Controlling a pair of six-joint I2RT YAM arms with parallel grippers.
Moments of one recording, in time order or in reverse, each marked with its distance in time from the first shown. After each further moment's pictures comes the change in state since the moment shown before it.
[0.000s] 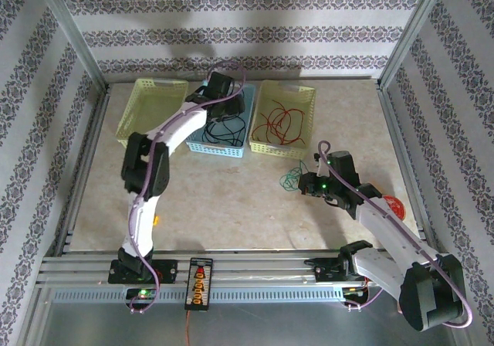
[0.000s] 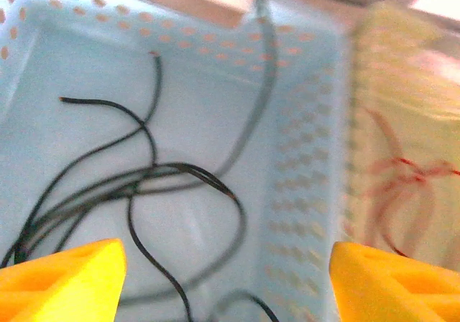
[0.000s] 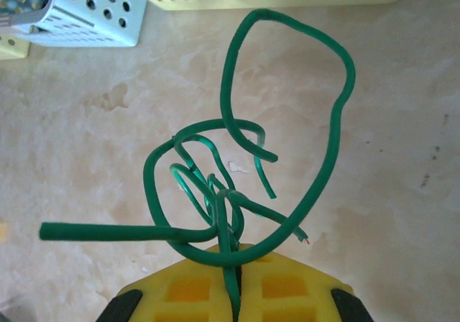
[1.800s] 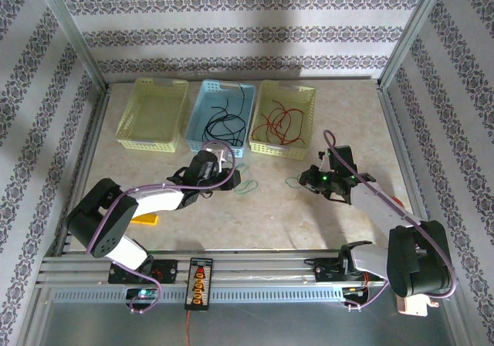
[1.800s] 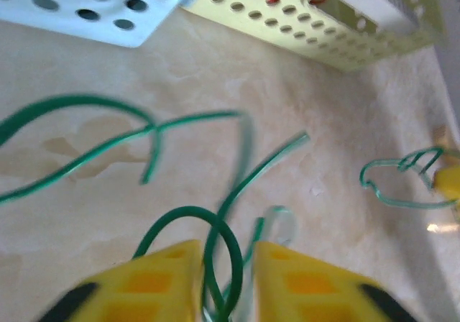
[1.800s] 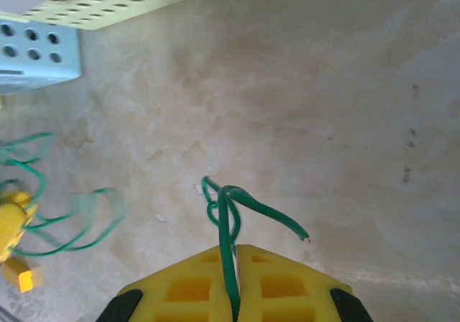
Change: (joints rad) left arm -0.211 -0.550 -1.160 0.724 0.245 -0.154; right arm -0.105 0.218 0.031 0.074 -0.098 0.151
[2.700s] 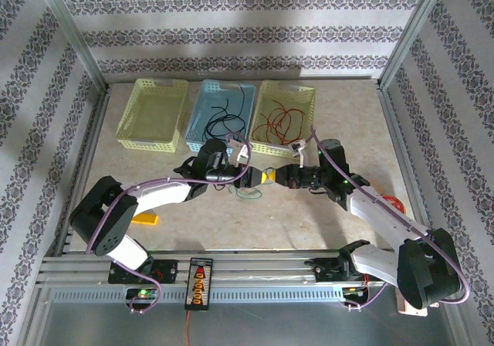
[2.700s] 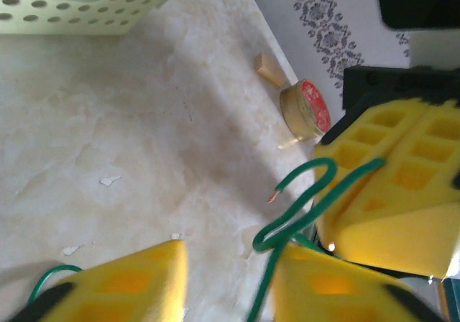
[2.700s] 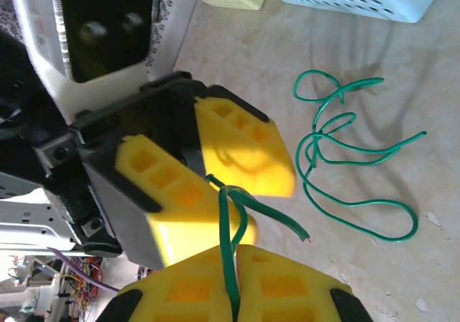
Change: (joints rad) left arm -0.045 0.031 0.161 0.023 0.401 0.078; right arm 0.168 -0.065 0.024 0.262 -0.400 -0.050
